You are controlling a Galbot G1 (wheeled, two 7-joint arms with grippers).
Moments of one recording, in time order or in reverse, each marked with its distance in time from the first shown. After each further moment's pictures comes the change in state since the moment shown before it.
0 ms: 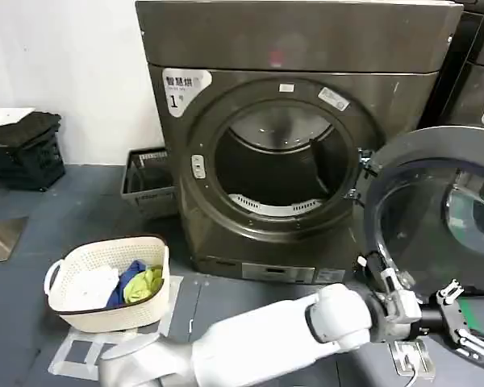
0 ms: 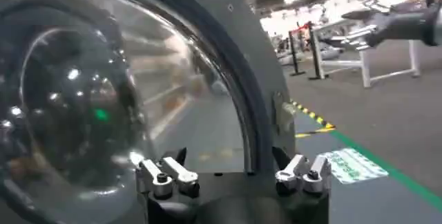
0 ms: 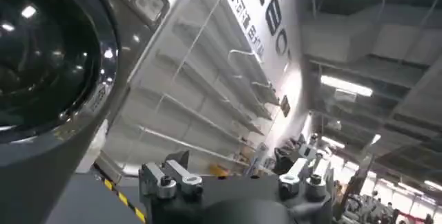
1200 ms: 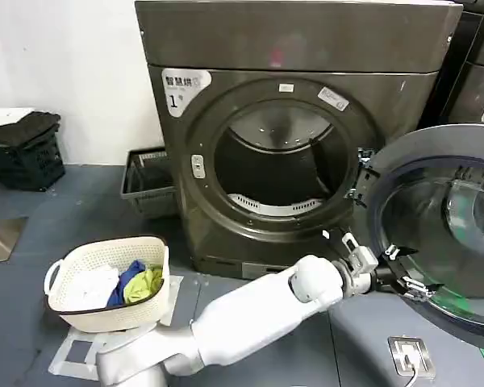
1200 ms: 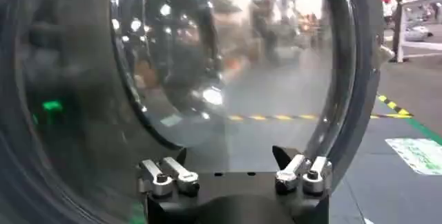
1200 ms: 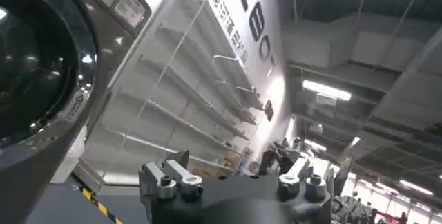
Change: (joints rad) left arm -0.071 0.000 -0.057 0.208 -0.089 0.027 -0.008; right arm 0.009 0.000 0.022 0.014 0.002 -0.001 0.045
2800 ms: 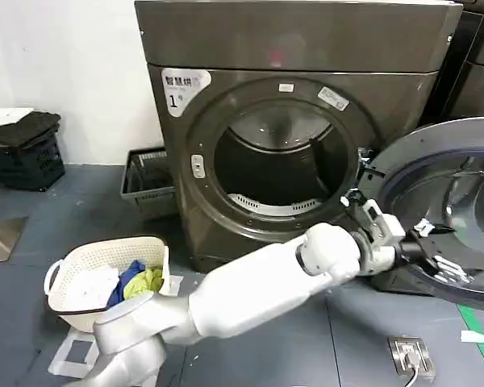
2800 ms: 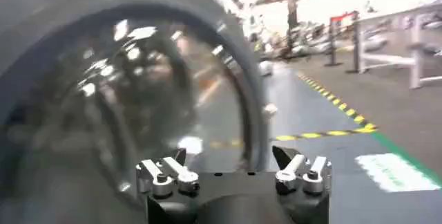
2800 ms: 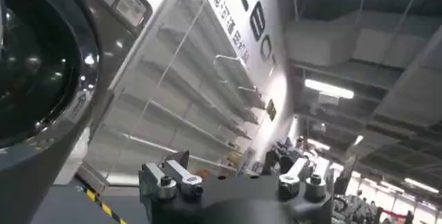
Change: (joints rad) left arm -0.115 0.000 -0.024 -0.194 -0.103 0.095 -0.004; right arm 0.012 0.000 -0.026 -0.040 -0.002 0.036 -0.003
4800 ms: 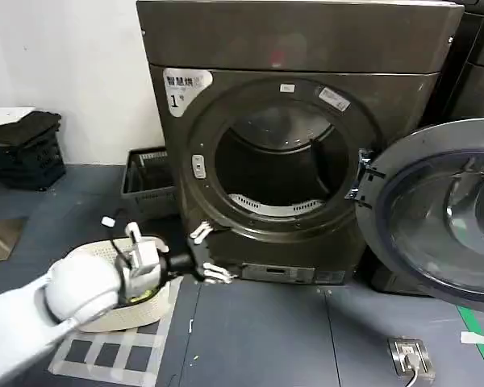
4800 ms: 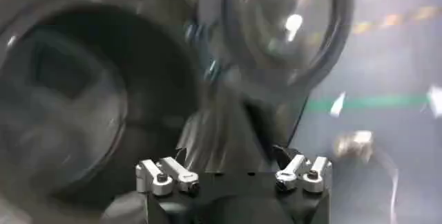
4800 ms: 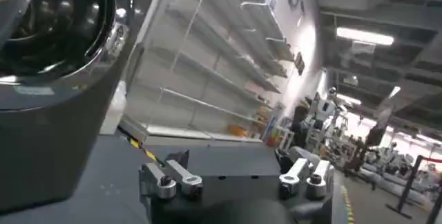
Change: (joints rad) left arm 0.356 1.178 -0.378 -0.679 0.025 0.048 -0.009; right arm 0.117 -0.102 -0.205 -0.296 -0.099 0.056 -0.002
